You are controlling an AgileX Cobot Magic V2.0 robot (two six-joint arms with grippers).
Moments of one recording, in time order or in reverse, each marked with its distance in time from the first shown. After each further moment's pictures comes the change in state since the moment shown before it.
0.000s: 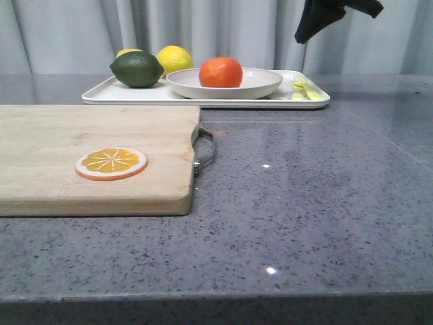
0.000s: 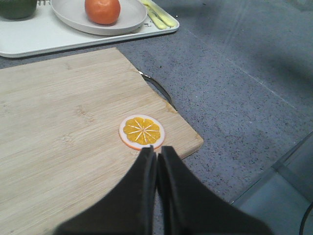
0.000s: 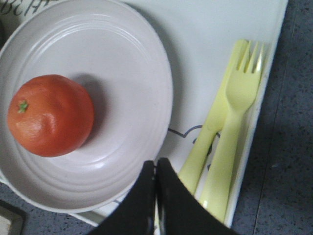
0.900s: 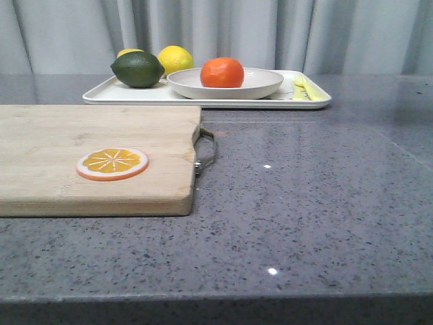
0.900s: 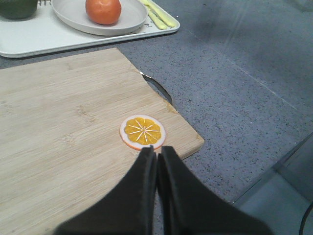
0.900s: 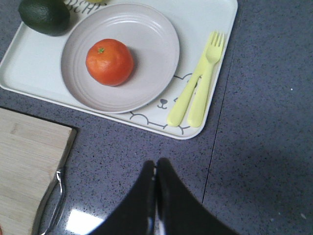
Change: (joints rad) left arm 0.000 0.000 0.000 0.000 0.000 0.000; right arm 0.006 -0.718 0.643 -0.108 -0.105 -0.029
